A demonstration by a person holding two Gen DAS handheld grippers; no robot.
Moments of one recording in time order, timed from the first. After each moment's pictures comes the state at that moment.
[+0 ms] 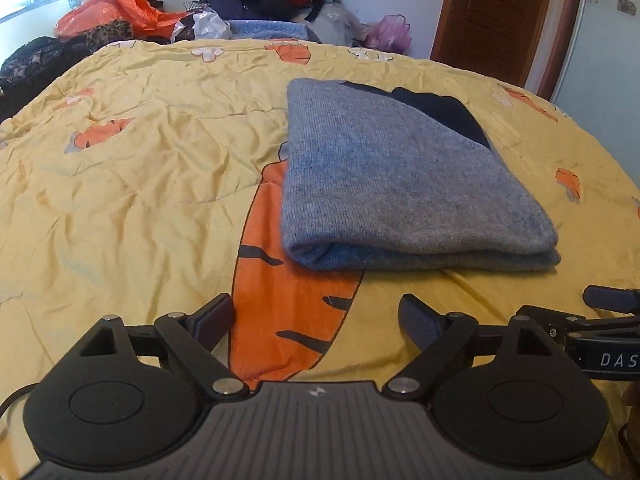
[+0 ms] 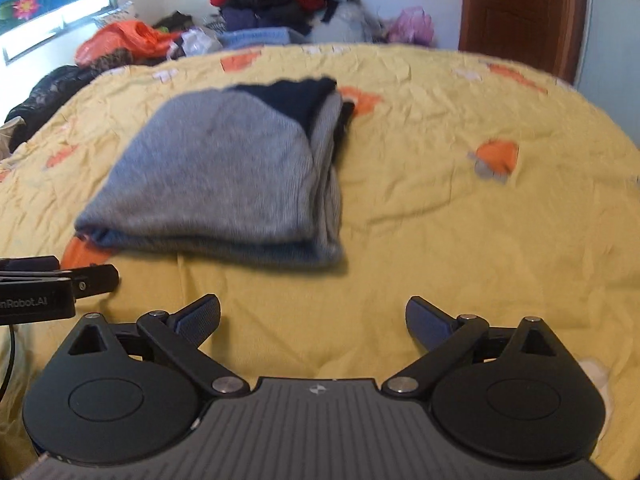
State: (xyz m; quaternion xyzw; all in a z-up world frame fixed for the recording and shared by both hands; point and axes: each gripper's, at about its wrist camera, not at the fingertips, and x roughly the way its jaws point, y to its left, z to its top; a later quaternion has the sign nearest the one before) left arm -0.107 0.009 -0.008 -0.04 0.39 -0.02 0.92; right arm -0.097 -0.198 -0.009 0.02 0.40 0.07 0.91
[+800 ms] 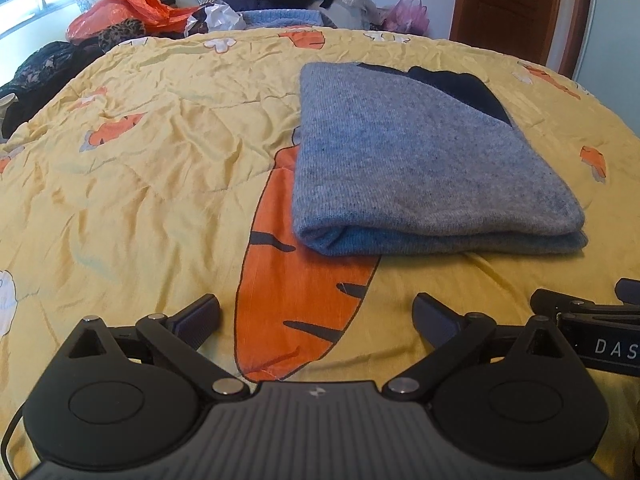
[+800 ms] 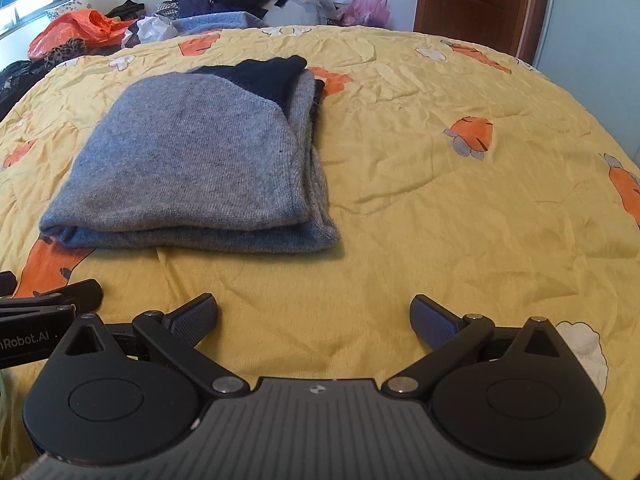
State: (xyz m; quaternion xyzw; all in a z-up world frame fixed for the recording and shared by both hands) left arm -0.099 -0.002 -0.012 0.00 0.42 0.01 0.91; right arm -0.095 -0.178 -0.010 0.01 0.42 -0.01 0.91
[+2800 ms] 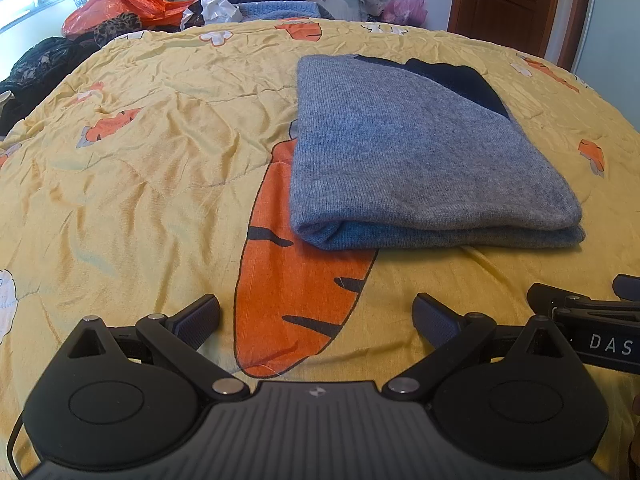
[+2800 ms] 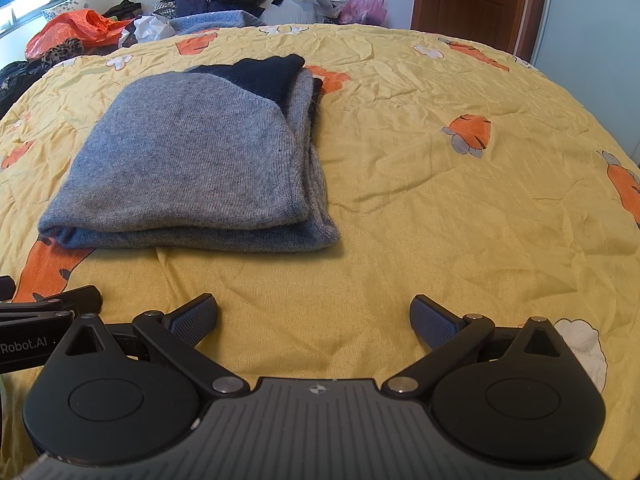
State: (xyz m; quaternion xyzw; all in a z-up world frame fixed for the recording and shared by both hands) left arm -0.098 -0.002 -0.010 0.00 0.43 0.01 0.90; right arm -0.093 -0.179 -0.009 0.01 0.42 -0.01 0.91
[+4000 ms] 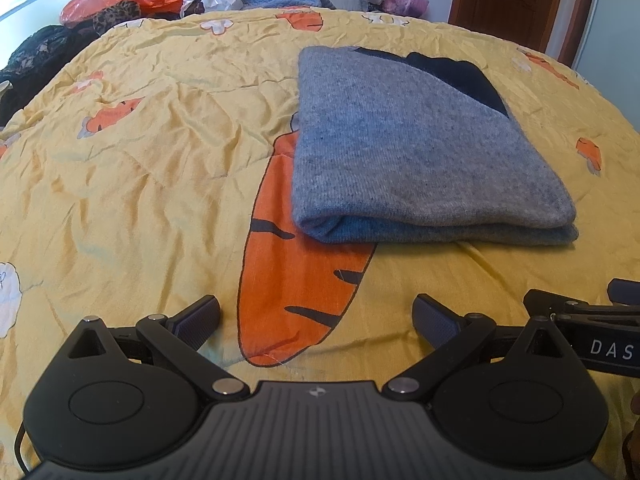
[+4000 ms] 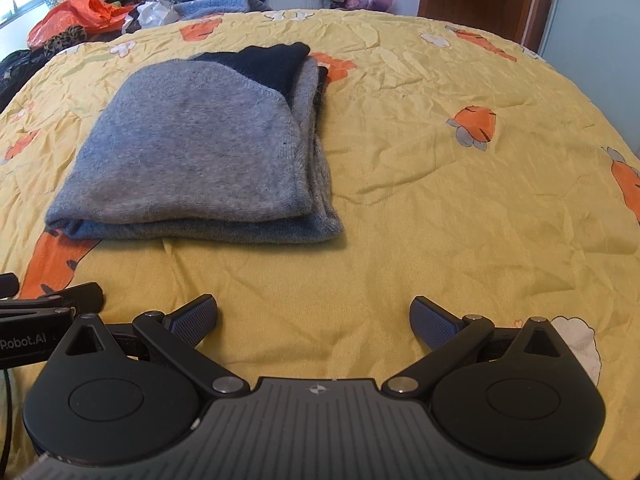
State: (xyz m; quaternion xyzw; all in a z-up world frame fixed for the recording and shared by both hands) left arm -0.100 0.001 -0.004 -0.01 0.45 0.01 0.89; right arm -0.092 -0.176 -0.002 0.01 0.45 0.00 0.89
